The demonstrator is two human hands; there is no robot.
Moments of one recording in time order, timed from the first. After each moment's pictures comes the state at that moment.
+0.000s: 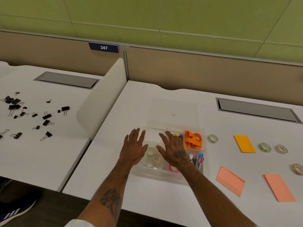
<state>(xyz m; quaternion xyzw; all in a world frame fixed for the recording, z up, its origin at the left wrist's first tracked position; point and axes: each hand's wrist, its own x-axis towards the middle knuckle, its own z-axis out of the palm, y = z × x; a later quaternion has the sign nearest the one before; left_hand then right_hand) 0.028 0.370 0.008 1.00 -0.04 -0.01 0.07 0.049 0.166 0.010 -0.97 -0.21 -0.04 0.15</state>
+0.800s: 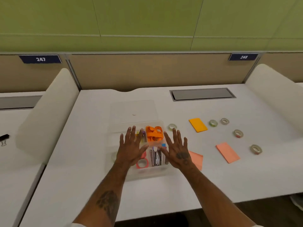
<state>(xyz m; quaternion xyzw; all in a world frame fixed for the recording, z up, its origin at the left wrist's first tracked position) 0.040 0.244 0.024 0.98 -0.18 0.01 0.04 -0.003 0.021 0.014 -1.00 0.00 -0.03 0.06</state>
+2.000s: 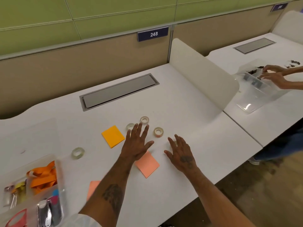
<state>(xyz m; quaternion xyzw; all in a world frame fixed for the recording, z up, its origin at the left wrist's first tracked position) 0.093 -0.213 -0.016 0.92 -0.39 -0.06 0.05 -0.062 -0.385 -0.036 -0.98 0.18 -0.07 0.07</state>
